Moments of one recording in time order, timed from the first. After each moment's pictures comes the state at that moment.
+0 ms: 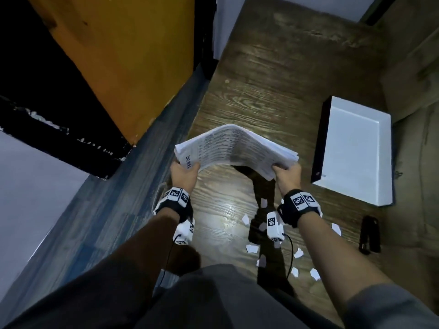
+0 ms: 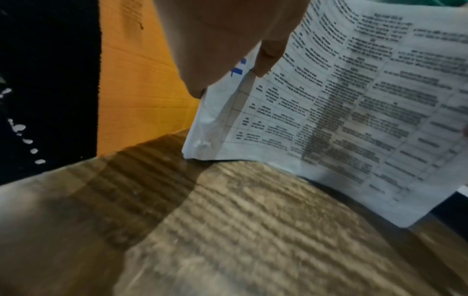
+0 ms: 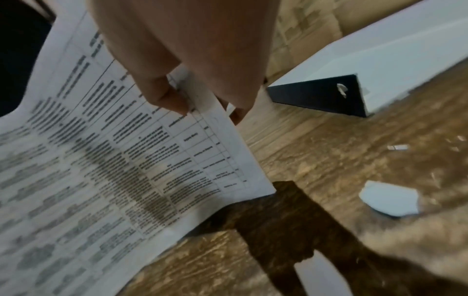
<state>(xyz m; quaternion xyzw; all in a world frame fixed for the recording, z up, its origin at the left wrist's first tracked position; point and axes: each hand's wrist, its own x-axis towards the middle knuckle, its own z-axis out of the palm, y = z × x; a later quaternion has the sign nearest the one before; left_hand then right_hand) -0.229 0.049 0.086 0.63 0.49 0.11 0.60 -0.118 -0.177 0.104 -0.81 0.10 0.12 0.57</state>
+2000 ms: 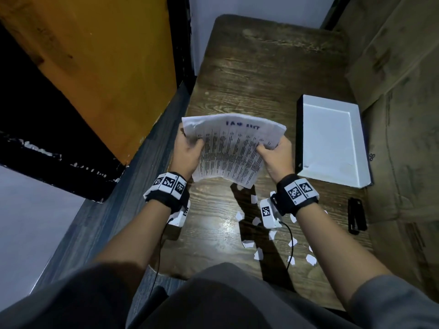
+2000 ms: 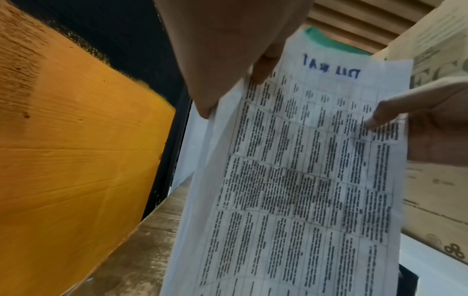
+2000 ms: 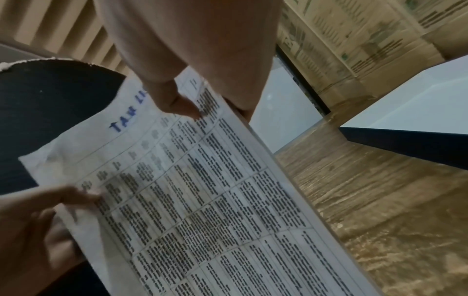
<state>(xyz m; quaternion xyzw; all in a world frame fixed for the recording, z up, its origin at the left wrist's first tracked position) -0.202 0.026 0.186 0.73 0.19 0.18 0.64 -0.137 -0.174 0.193 -0.77 -0.04 0.06 0.63</state>
